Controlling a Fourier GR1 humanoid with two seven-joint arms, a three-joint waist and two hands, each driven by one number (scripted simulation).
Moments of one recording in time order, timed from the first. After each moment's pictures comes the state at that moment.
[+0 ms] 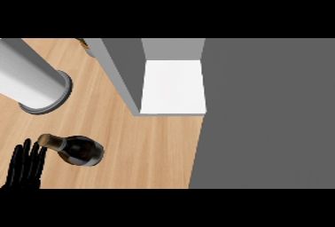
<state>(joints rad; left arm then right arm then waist) 0.33 0.05 0.27 -1.58 0.22 -0.35 -0.48 -0.60 -0.25 0.03 -2.49 -0.08 -0.16 1.02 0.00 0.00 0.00</state>
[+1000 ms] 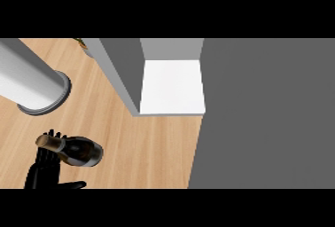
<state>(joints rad) 0.03 0.13 0.34 -0.96 0.18 -0.41 -0.71 -0.65 -0.27 0.01 -2.49 -0.08 -0.17 1.04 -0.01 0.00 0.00</state>
